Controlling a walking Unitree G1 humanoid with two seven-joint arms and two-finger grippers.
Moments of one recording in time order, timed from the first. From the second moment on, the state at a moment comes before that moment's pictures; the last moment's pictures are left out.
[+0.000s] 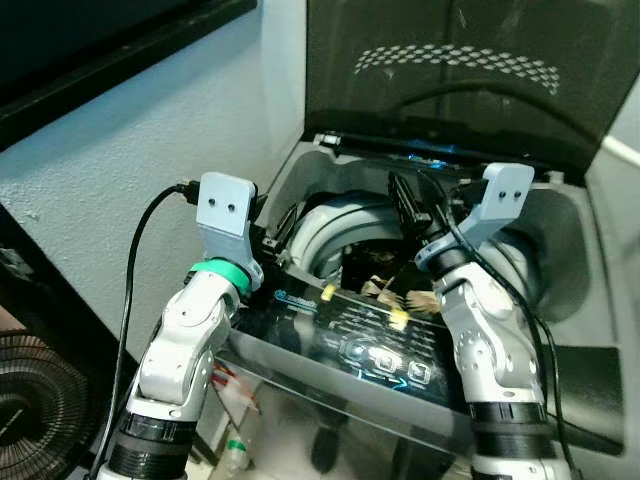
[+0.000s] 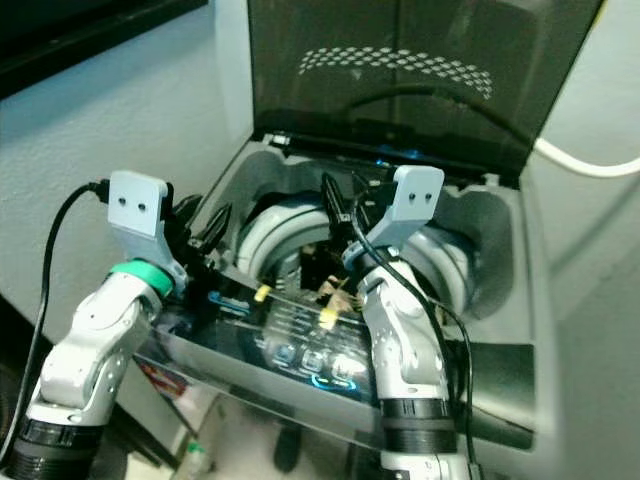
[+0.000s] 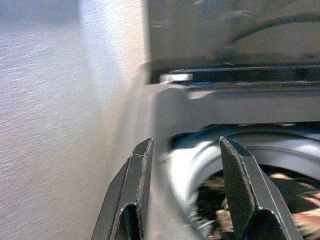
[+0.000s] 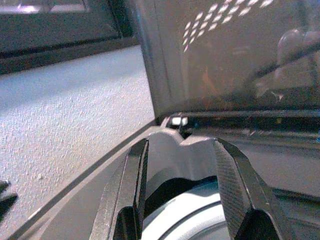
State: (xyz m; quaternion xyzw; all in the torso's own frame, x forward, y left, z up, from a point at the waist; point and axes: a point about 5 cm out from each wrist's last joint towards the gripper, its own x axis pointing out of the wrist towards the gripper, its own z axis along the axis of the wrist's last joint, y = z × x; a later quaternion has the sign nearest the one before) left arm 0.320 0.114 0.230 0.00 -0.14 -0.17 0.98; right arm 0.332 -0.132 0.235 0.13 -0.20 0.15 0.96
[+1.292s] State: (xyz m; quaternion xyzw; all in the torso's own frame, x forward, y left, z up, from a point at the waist) left arm 0.286 0.116 0.229 0.01 -0.15 -0.21 0.97; right arm 0.260 -0.165 0.225 0.21 -0.18 0.12 0.95
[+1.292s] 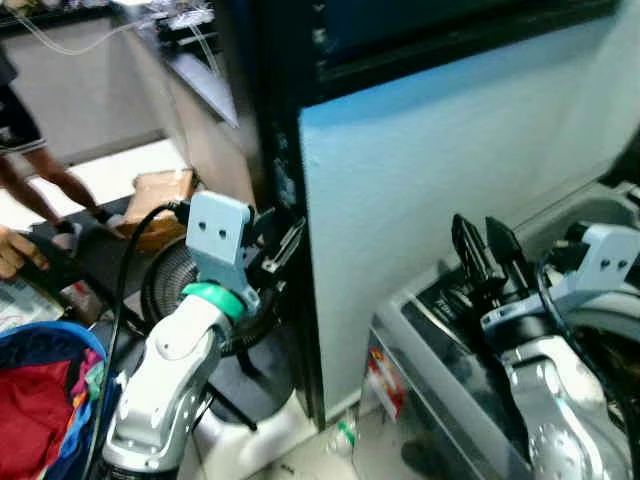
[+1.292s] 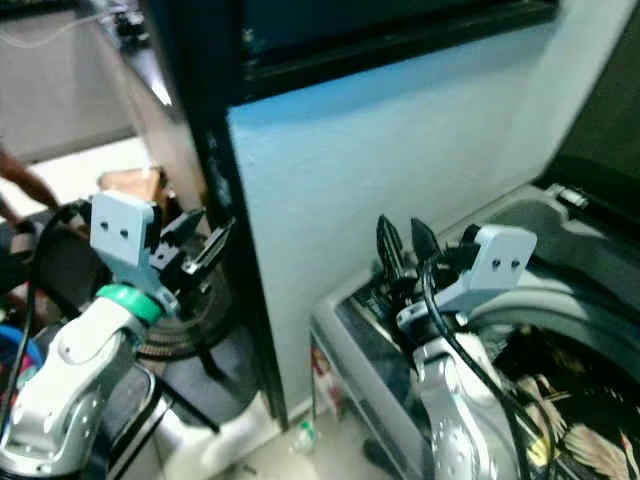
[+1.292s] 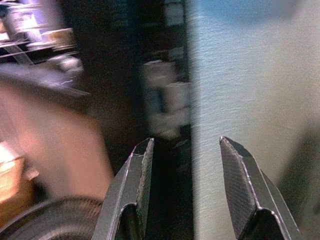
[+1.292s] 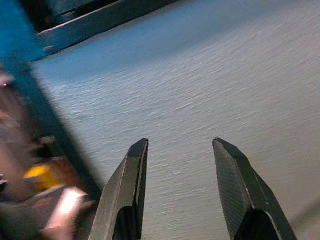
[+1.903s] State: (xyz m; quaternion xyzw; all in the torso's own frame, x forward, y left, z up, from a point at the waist) left arm 0.288 0.118 0.230 0.01 -0.14 -0.21 0.97; right arm 0.236 -0.160 0.215 0.38 -0.18 0.26 0.87
